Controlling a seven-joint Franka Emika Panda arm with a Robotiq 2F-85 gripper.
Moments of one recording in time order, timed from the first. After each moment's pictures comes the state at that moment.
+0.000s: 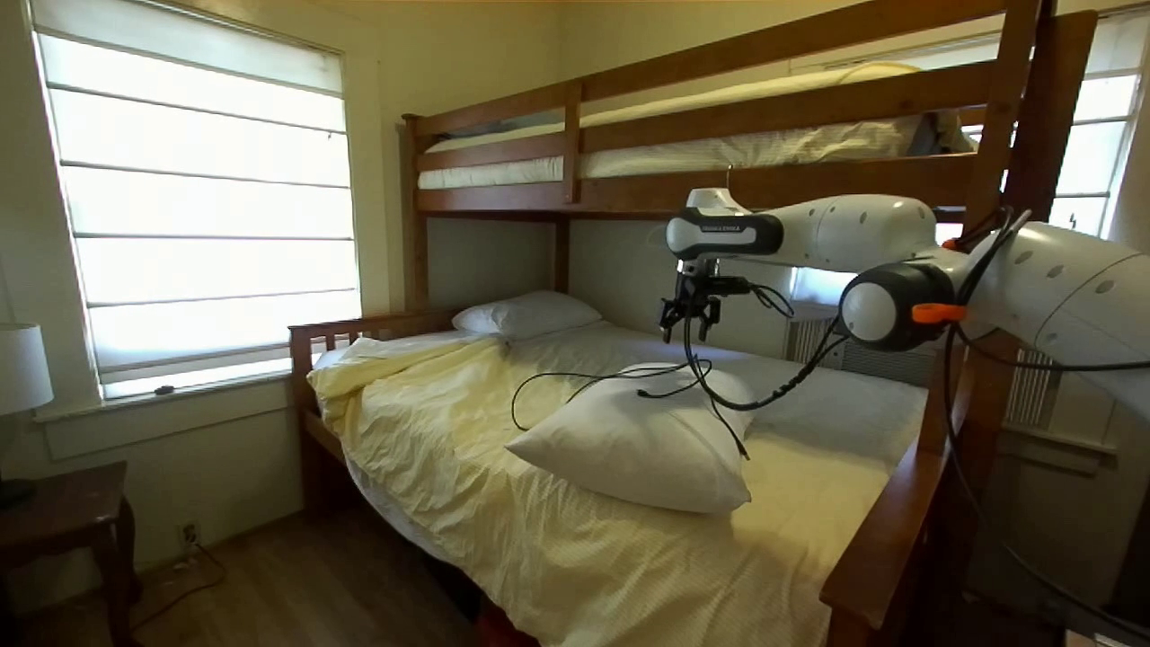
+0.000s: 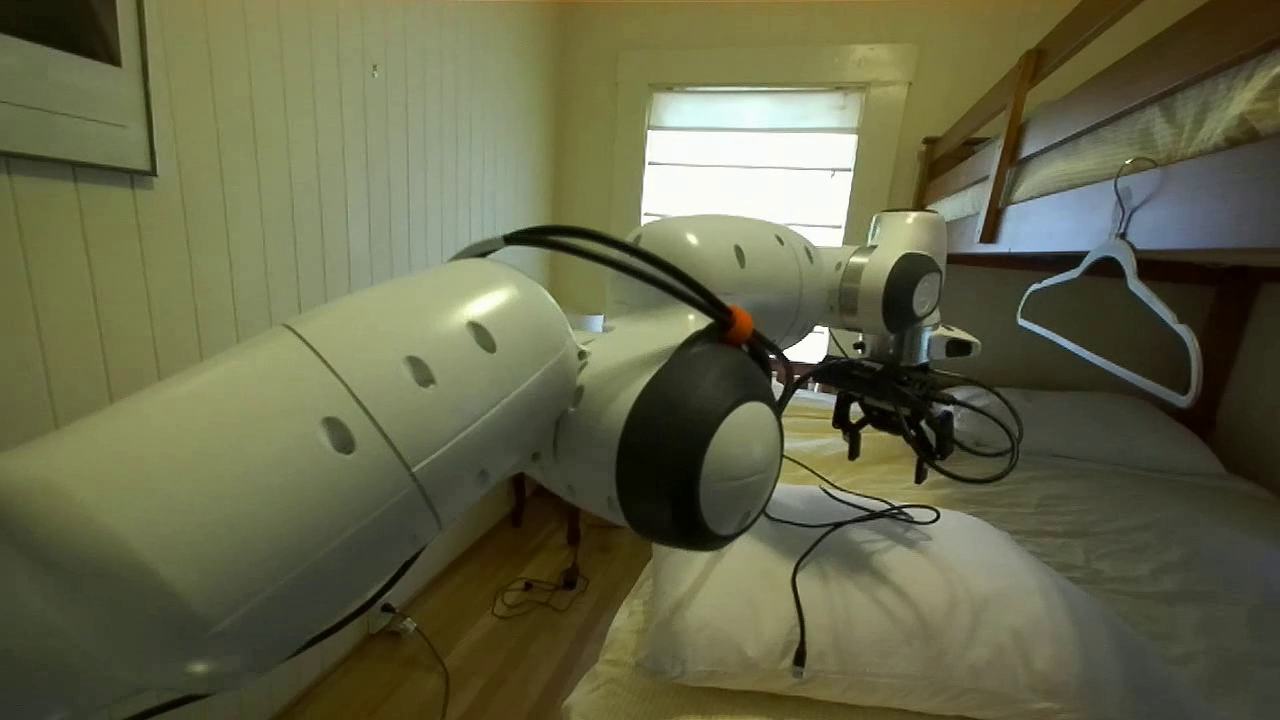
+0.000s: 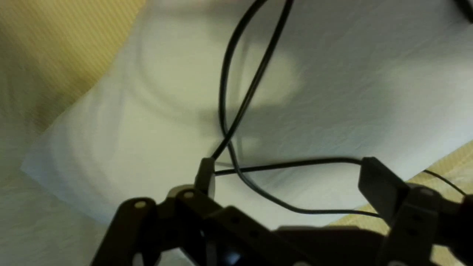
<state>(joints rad) -0.39 1.10 -0.08 -0.46 0.02 1.76 0.07</state>
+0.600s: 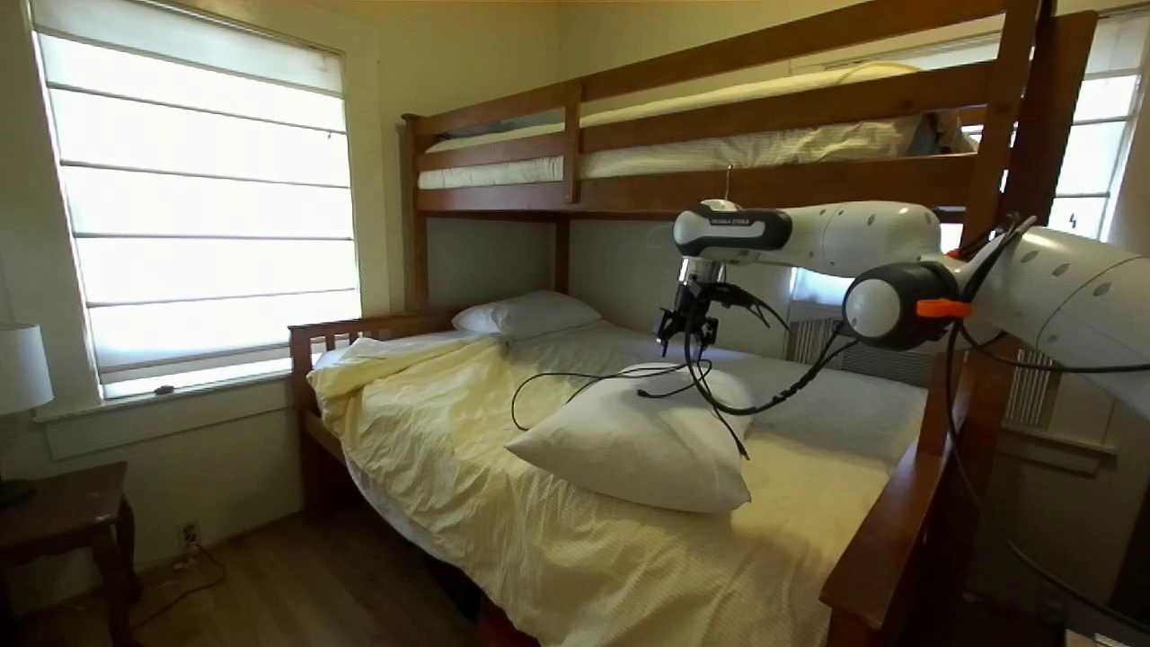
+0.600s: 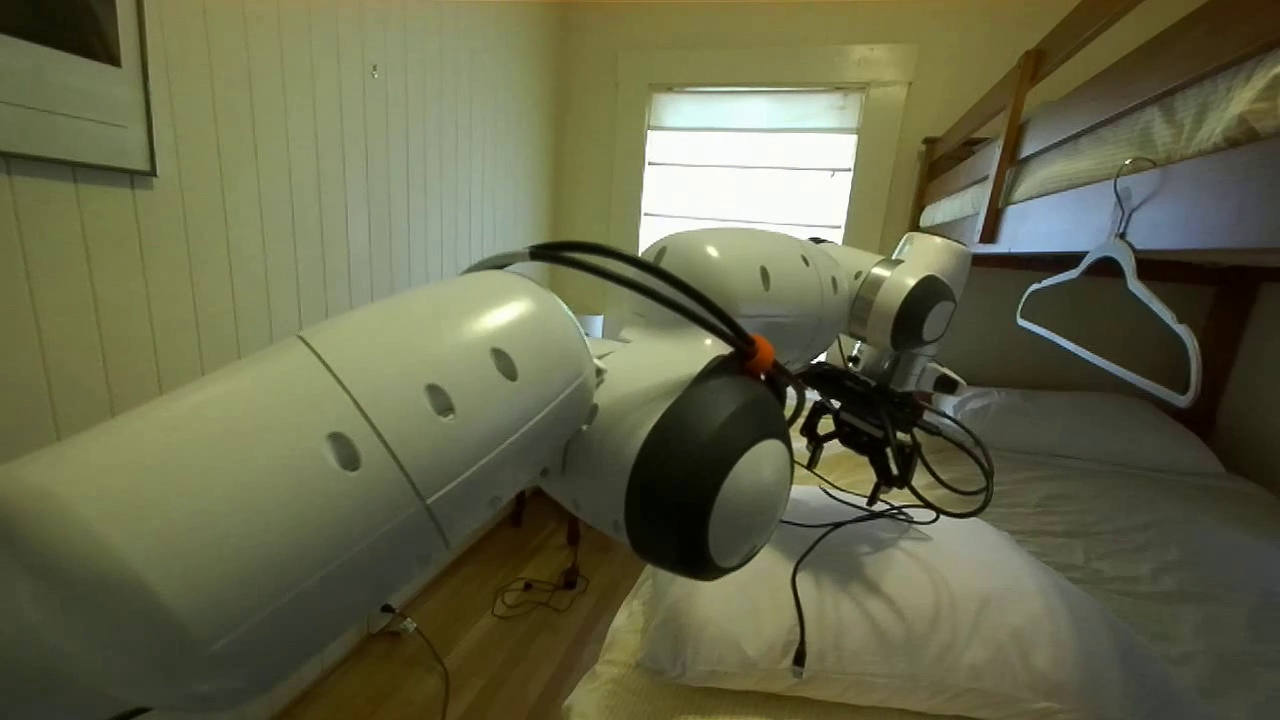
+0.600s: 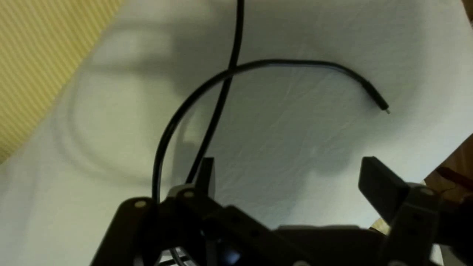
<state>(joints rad) -0.44 1.12 0.02 -0.46 0.13 1.60 0.01</state>
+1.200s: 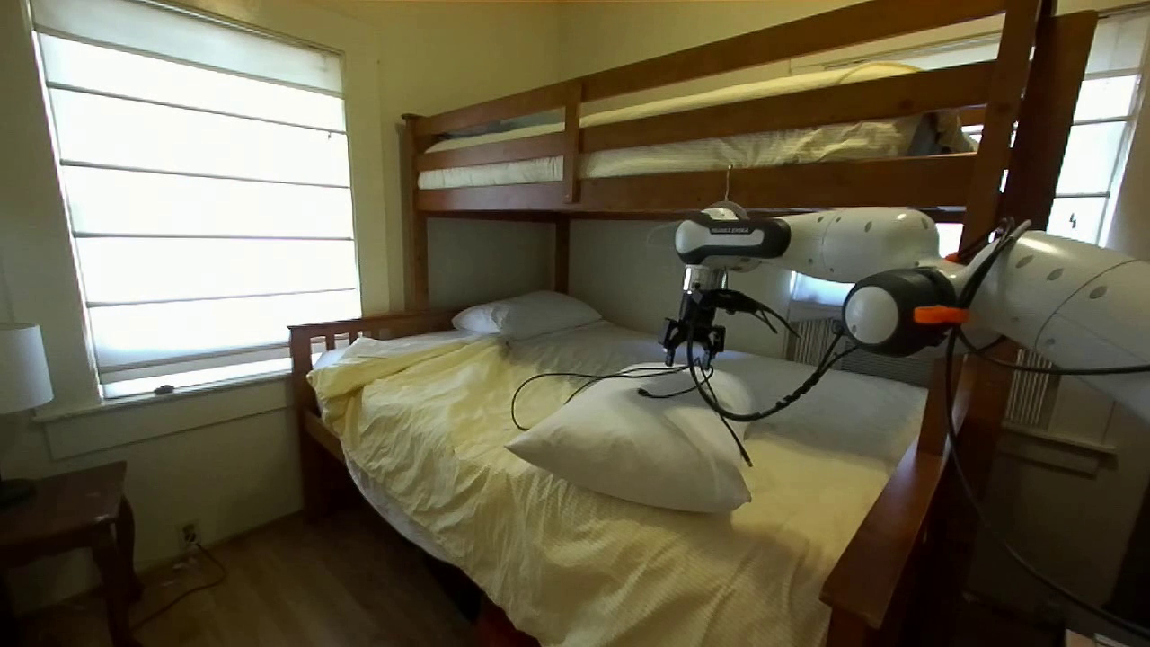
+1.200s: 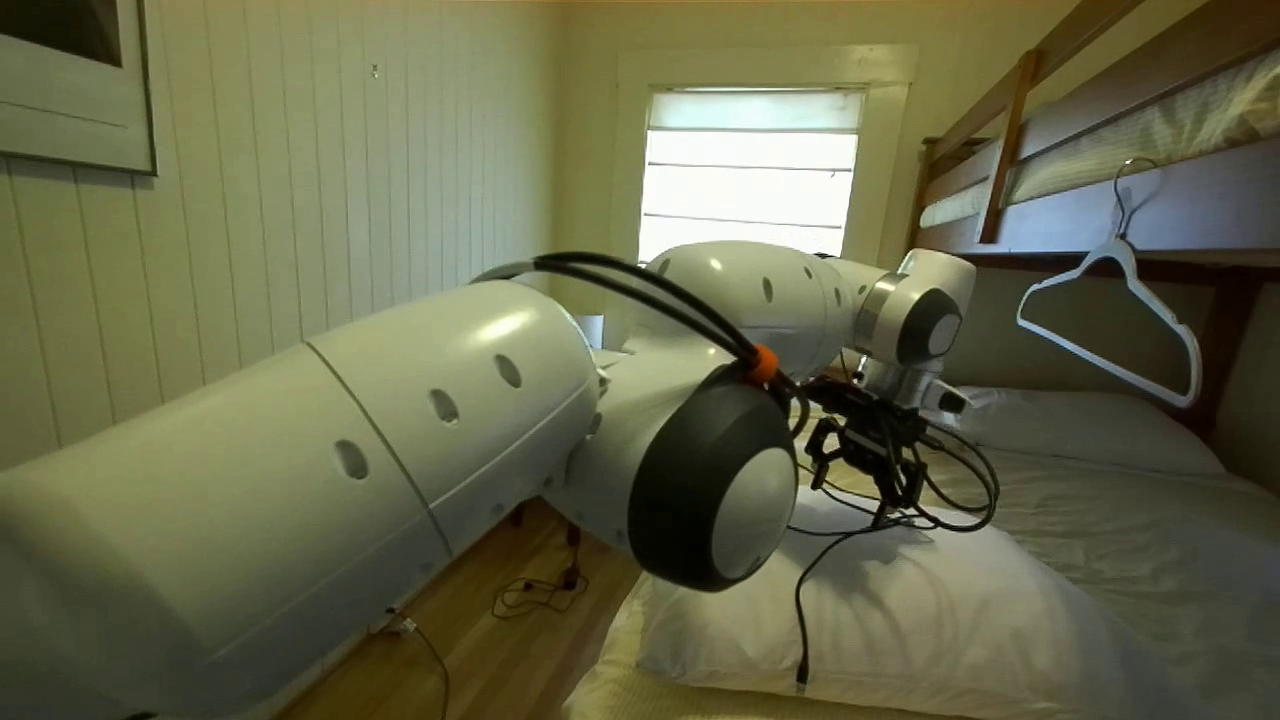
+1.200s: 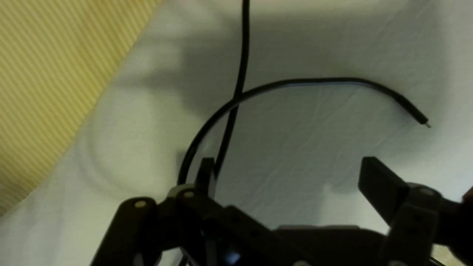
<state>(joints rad) -0.44 1.14 -0.01 -0.46 0.13 1.57 0.06</state>
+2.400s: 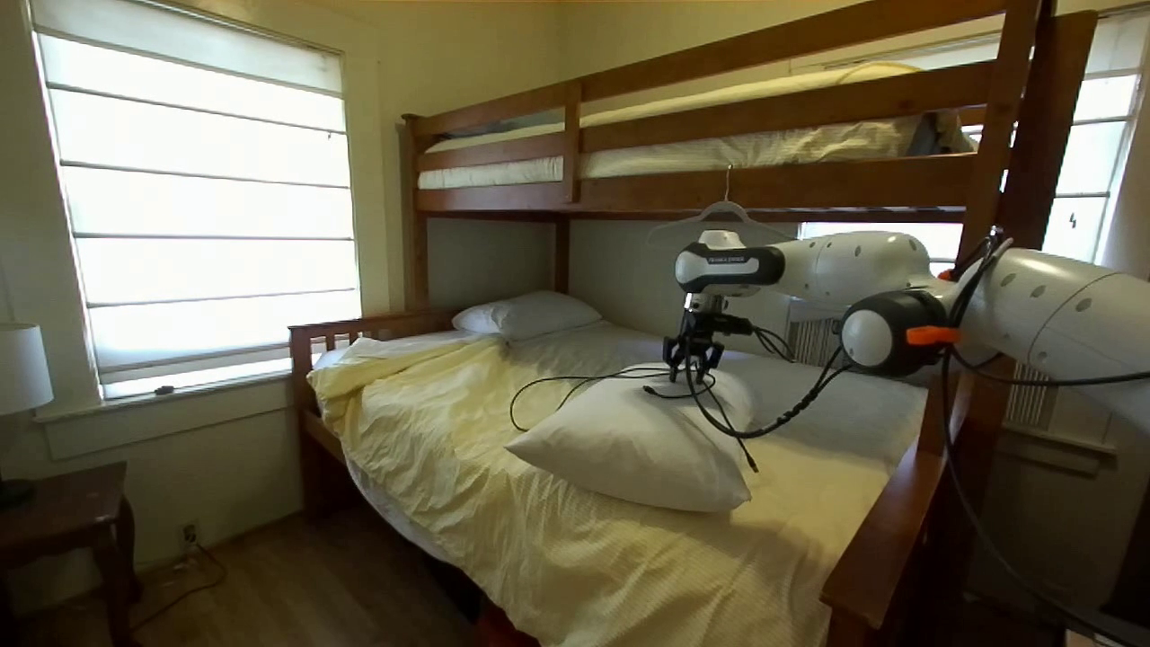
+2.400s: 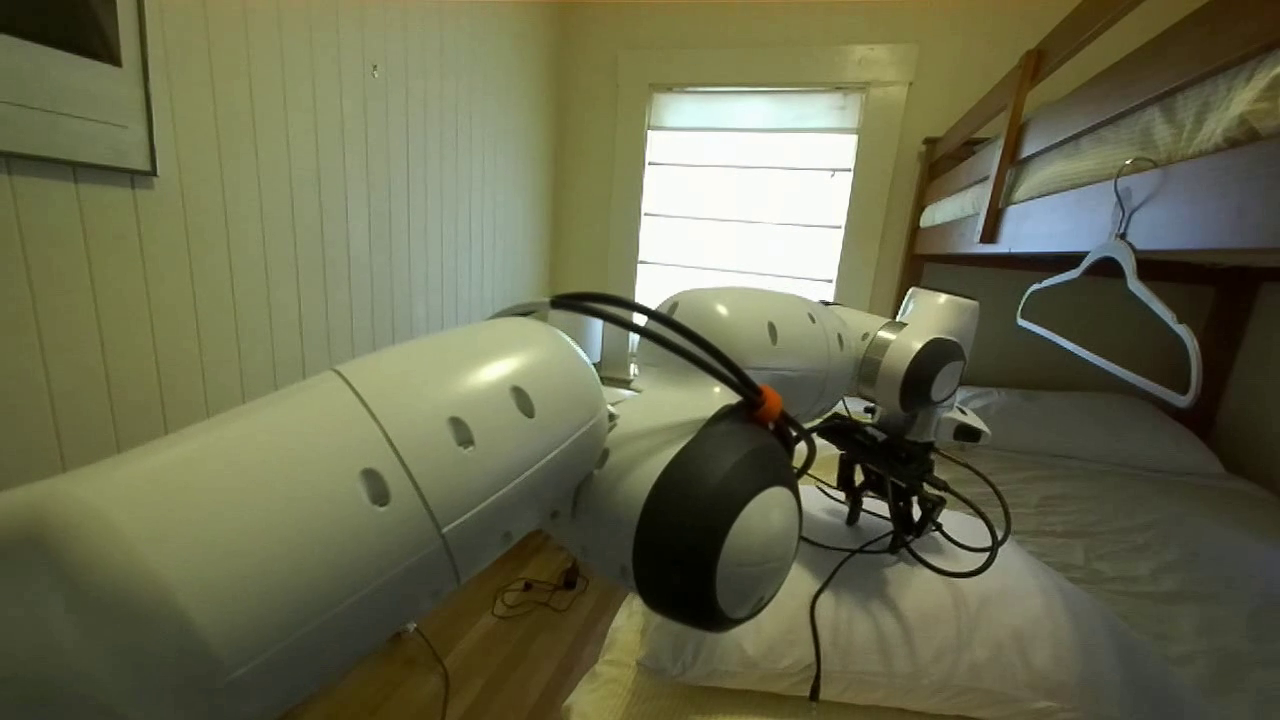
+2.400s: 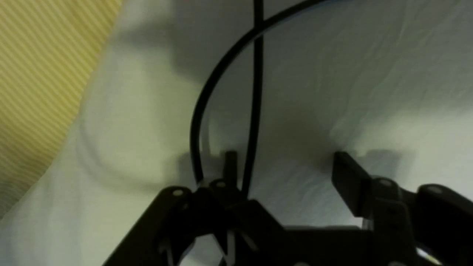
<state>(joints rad) -0.45 1.21 -0.06 -0.45 0.12 1.78 0.13</state>
